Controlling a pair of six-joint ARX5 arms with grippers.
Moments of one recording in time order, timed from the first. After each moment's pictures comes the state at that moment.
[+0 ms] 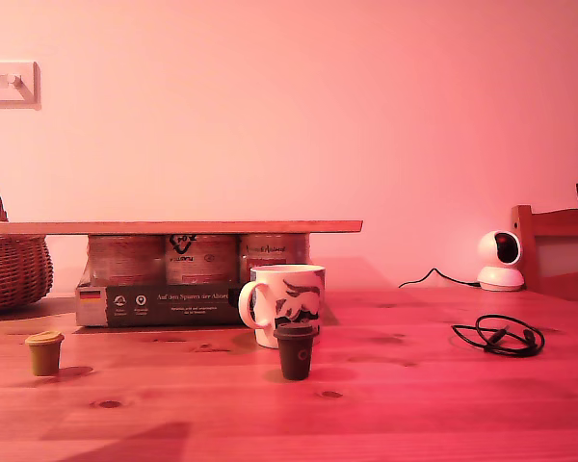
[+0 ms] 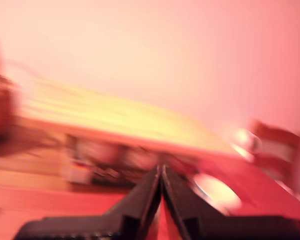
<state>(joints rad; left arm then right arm) 0.04 0.02 0.16 -0.07 0.28 -0.45 0.12 0.05 0.02 -0.21 -0.75 0.08</state>
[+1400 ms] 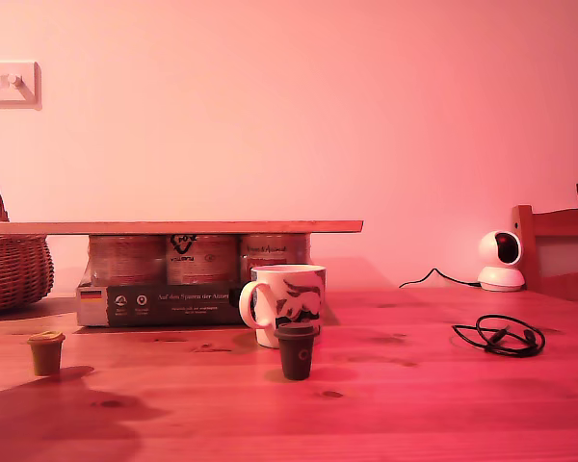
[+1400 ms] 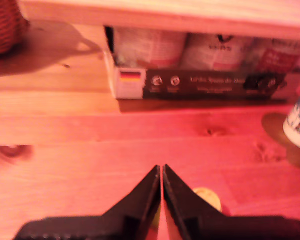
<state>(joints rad) 0.04 1.35 0.24 0.74 0.31 -0.14 0.12 0.05 0.02 -0.21 -0.75 0.08</state>
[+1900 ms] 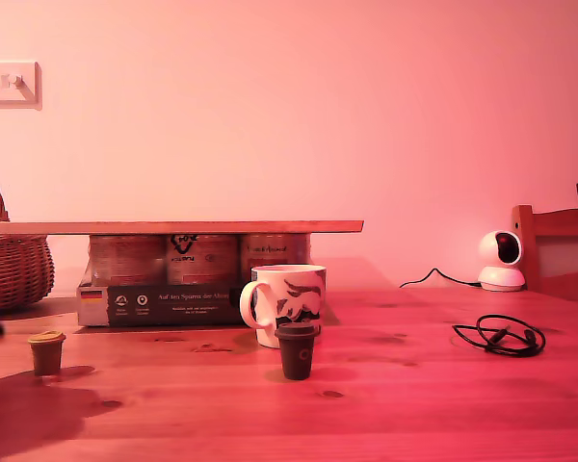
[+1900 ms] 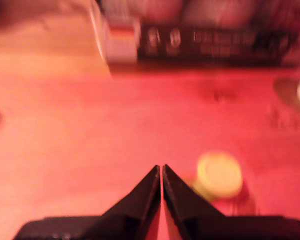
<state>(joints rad) 0.00 1.69 0.24 1.00 0.33 -0.10 0.12 0.05 0.02 -0.21 -0.75 0.08</state>
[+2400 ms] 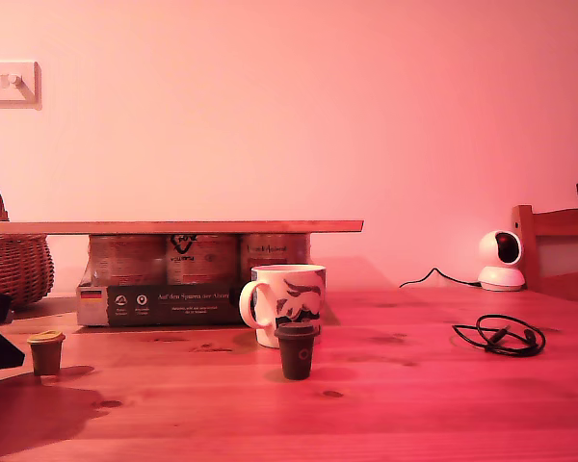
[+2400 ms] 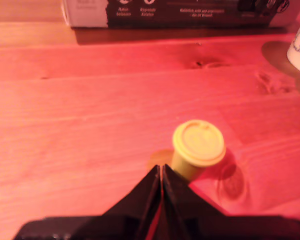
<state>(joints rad) -0.04 1.80 0.23 1.10 0.31 -0.09 0.12 0.05 0.02 -0.21 -0.75 0.08</state>
